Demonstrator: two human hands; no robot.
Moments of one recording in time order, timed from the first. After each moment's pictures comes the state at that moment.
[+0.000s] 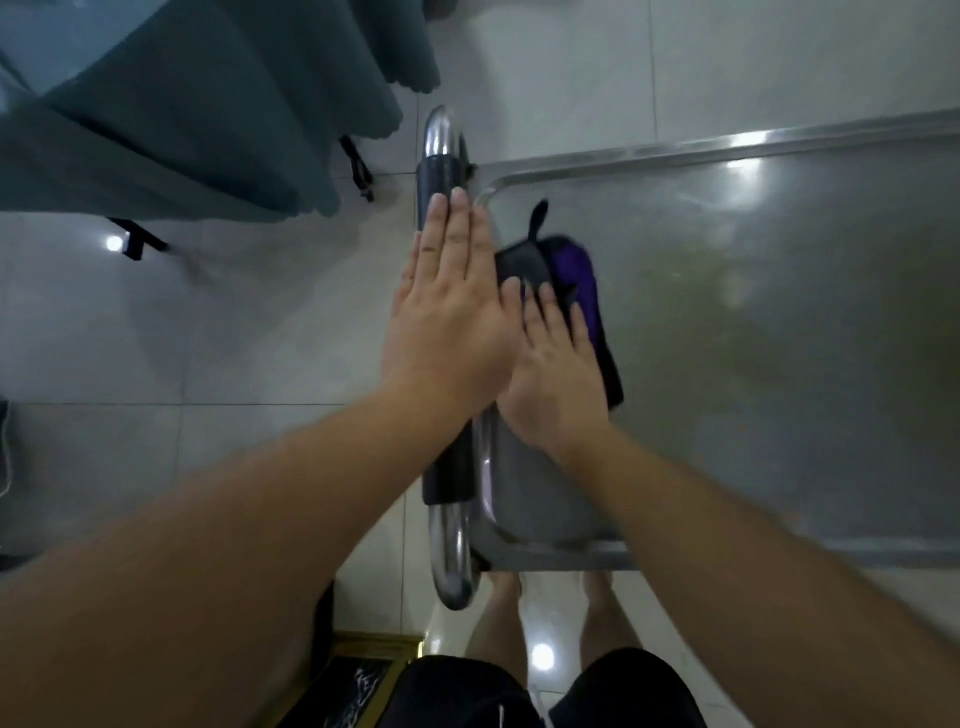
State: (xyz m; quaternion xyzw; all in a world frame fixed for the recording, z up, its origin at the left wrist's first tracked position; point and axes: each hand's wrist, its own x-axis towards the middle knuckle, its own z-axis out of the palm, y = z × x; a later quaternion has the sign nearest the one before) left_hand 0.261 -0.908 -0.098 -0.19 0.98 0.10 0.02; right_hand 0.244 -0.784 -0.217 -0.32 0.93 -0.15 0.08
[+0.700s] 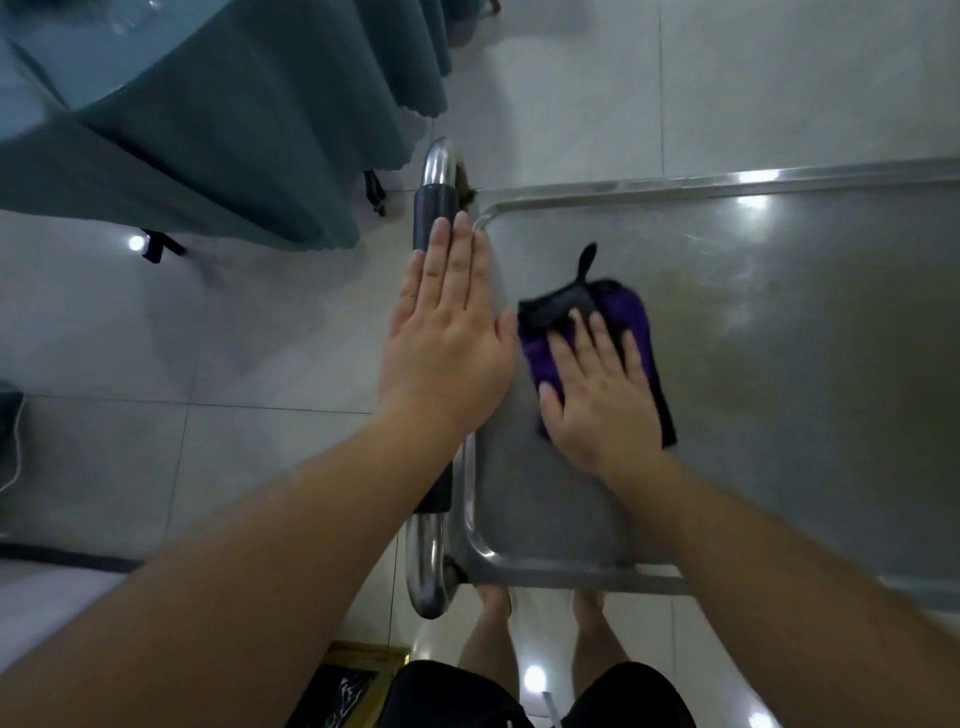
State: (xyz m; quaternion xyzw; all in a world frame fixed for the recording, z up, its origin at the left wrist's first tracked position) left_hand 0.257 -0.897 -0.097 -0.19 0.98 0.03 0.04; right_hand 0.198 -0.724 -0.232 -0.36 0.93 -0.08 0.07
